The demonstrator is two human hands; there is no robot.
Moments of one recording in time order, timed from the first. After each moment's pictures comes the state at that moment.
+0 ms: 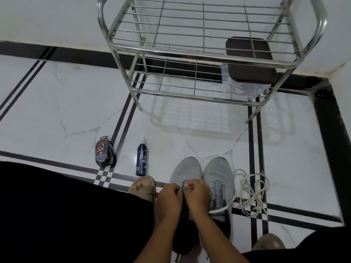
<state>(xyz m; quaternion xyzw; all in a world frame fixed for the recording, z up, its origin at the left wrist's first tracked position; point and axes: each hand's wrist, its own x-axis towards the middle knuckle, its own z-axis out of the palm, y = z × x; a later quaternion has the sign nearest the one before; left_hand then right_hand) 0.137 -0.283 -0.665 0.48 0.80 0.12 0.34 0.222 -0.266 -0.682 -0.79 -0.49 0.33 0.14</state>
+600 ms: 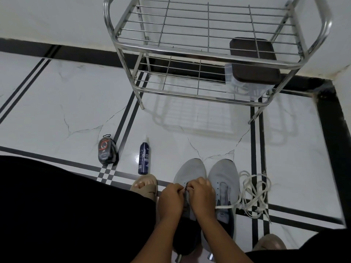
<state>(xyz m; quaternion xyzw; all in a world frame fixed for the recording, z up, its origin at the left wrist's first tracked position) 0.136 -0.286 -0.663 0.47 0.79 0.13 0.37 0.235 -0.276 -0.689 -0.73 -0.64 0.23 0.09</state>
